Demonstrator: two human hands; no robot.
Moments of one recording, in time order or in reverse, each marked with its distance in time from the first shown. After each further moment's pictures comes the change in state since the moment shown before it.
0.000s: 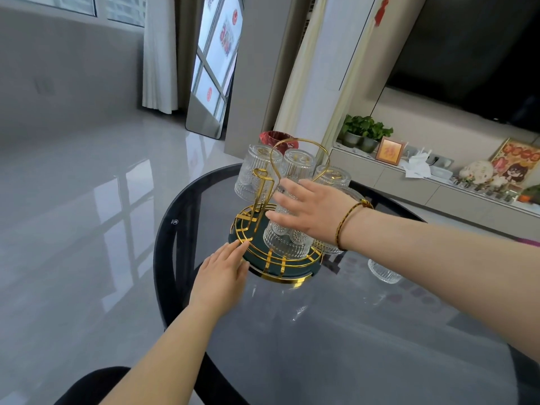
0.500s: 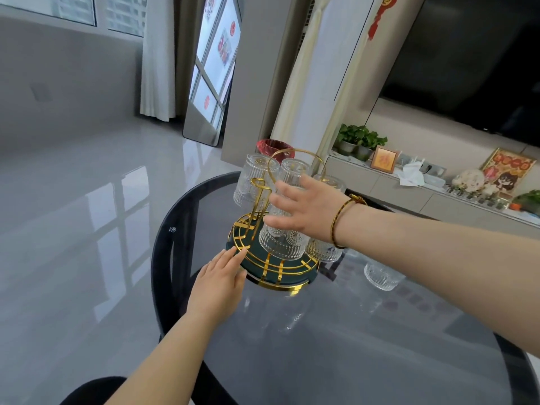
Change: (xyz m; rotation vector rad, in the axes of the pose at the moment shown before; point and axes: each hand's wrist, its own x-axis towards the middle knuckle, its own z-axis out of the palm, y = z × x) left_hand 0.001 0.001 -0.001 -0.014 -0.009 0.001; right_hand 0.002 0.012 -0.012 -0.159 -0.008 -0.022
